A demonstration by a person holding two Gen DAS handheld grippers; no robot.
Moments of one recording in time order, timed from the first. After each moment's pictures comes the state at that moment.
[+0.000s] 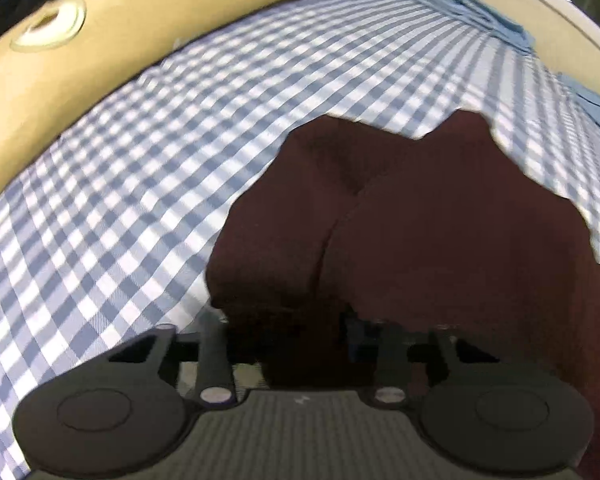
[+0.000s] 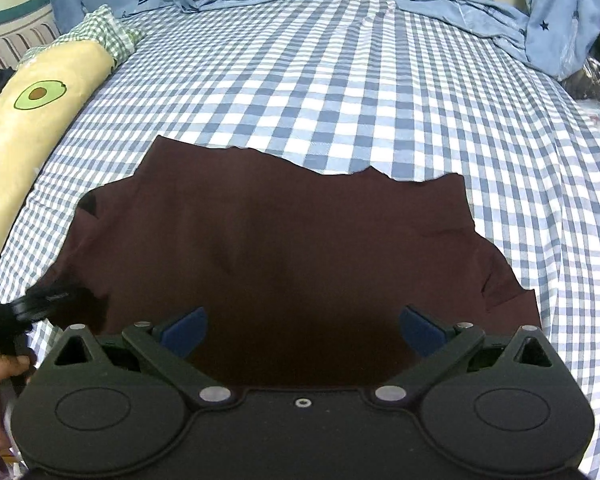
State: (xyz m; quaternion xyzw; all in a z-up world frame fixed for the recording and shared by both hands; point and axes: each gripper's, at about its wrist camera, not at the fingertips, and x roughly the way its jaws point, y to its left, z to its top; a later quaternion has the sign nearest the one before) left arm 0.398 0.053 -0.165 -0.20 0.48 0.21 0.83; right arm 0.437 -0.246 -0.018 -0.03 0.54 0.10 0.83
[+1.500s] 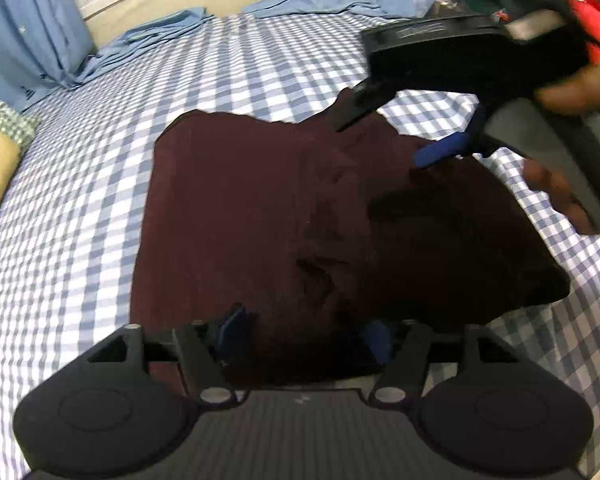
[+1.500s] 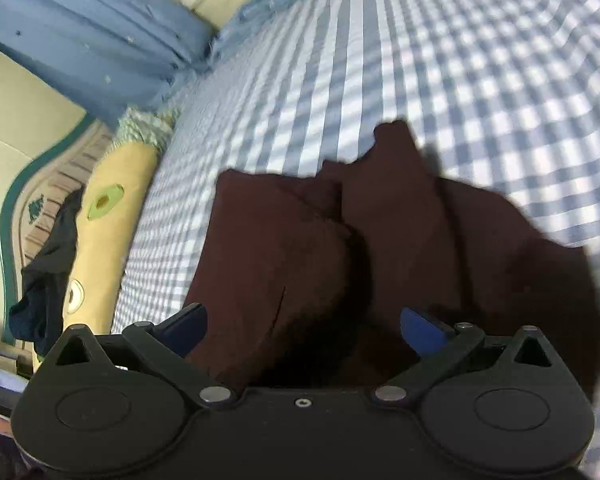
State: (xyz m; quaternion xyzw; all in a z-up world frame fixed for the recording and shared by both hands) left arm 0.360 -0.248 -0.118 0.10 0.47 -0.06 0.87; right arm 0.501 -0.430 -0.110 0.24 0.55 0.22 0.77
